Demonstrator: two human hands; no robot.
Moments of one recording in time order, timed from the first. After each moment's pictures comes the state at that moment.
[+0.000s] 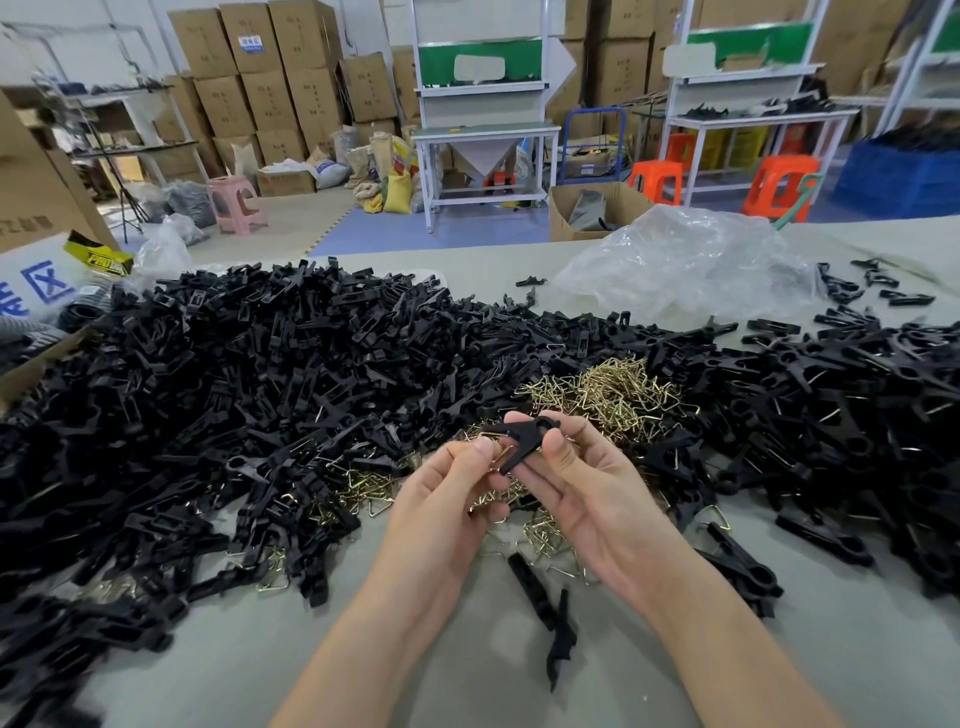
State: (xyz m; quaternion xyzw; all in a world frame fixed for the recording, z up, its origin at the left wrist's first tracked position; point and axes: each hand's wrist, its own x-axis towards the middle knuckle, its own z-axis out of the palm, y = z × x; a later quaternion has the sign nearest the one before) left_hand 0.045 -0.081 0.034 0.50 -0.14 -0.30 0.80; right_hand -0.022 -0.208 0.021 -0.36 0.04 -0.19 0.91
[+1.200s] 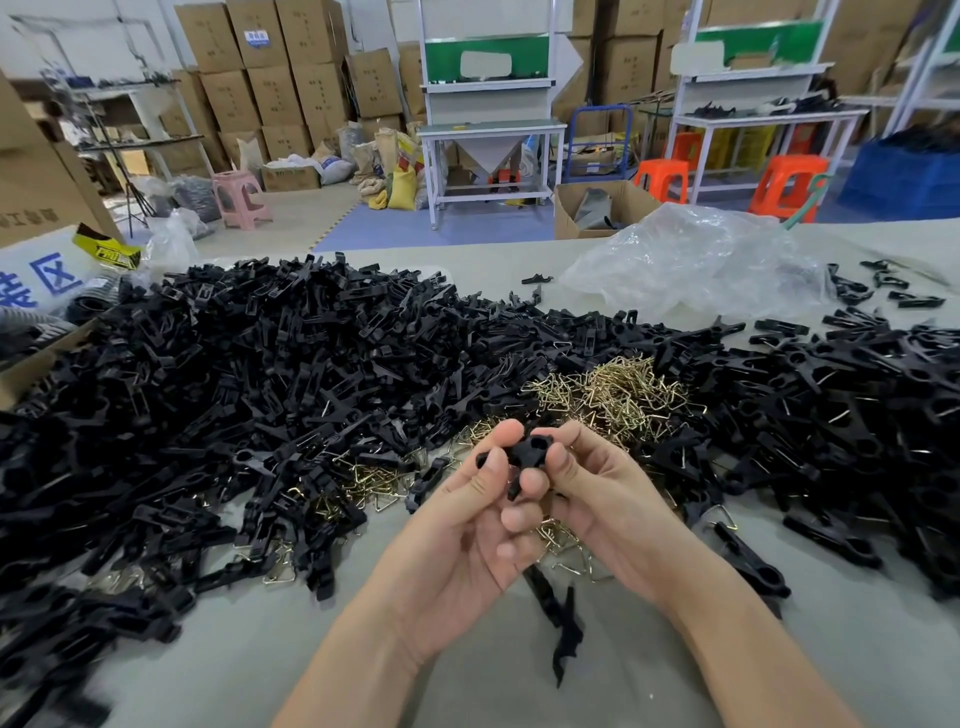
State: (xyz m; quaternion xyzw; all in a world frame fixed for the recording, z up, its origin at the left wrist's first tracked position) left_hand 0.044 -0.067 0.028 0.23 -0.13 -0.54 0.80; right_hand -0.030 -0.217 0.018 -0.50 0.02 -0.13 0.86
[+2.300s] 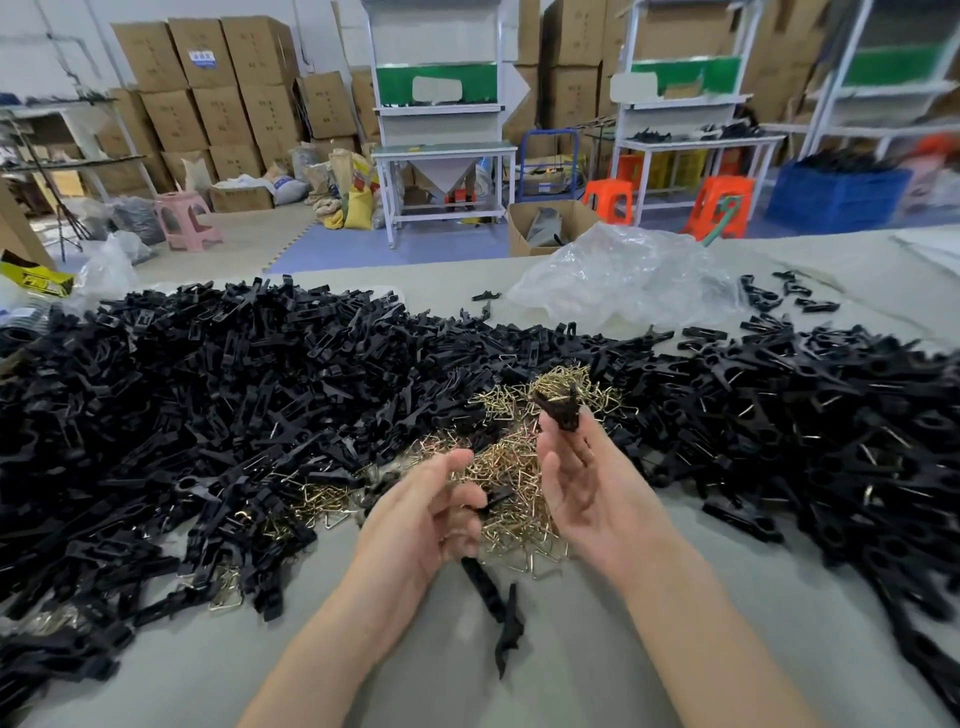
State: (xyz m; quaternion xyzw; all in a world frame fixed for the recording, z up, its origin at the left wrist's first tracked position) left_hand 0.043 -0.079 0.022 0.51 -0.20 -0.37 0.75; right_hand -0.048 -0.238 0.029 -0.19 0.20 -0.22 0.93
